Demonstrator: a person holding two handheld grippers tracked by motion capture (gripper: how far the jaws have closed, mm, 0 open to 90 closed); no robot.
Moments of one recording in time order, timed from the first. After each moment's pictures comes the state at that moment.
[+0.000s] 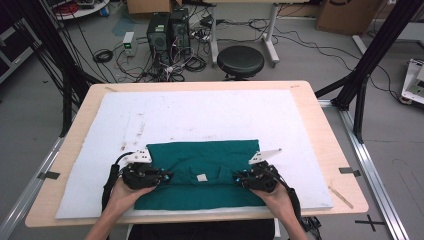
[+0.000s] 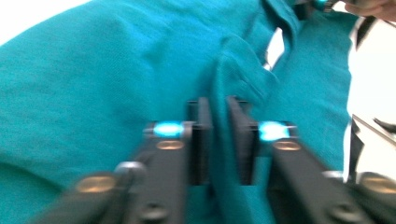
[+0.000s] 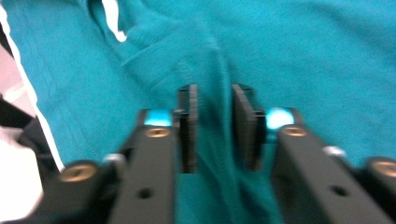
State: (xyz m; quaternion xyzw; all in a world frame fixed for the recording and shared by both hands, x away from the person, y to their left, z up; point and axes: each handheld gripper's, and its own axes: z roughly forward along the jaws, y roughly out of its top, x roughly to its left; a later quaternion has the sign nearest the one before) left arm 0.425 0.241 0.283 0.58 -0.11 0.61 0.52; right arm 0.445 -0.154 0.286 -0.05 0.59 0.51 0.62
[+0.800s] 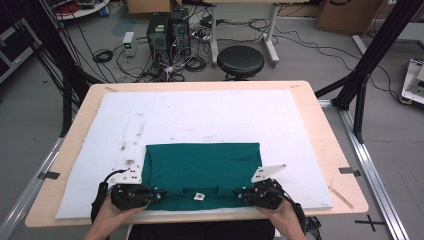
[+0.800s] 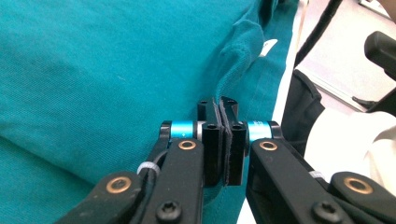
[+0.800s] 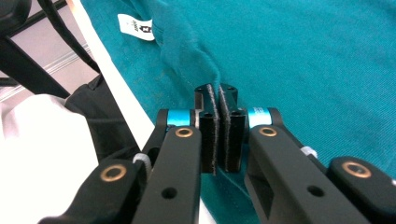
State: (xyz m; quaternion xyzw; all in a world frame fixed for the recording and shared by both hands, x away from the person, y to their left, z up) left arm 0.426 0.256 0.237 0.62 -0.14 0.59 0.50; right arm 0.441 -0.160 0.243 -0.09 0.61 0.50 0.60
